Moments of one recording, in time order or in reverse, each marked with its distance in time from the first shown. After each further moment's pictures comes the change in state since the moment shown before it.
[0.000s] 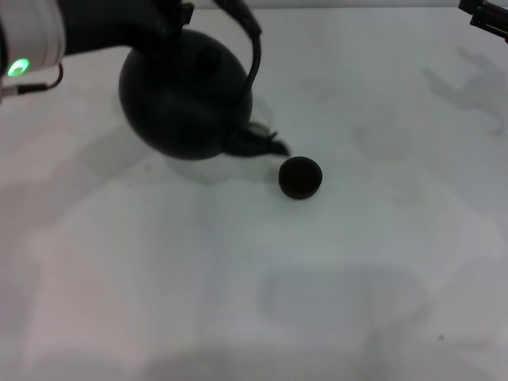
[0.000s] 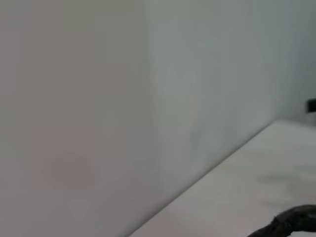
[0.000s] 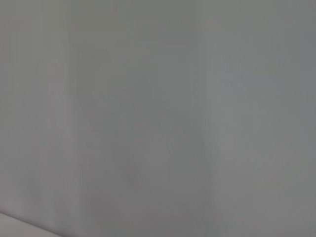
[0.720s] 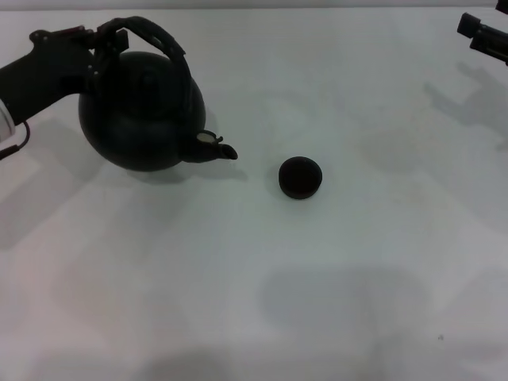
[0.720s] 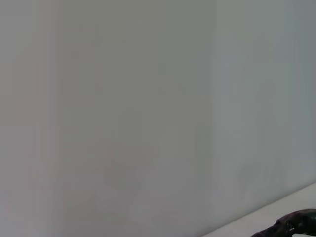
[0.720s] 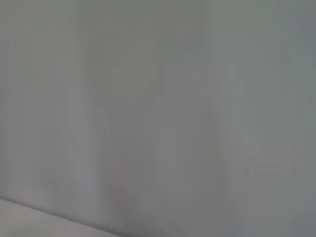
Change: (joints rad) left arm 0.053 -0.002 -0.131 -0.575 -0.750 0.031 0.847; right arm -0.034 -0.003 -0.002 0.006 -0.022 0.057 0.034
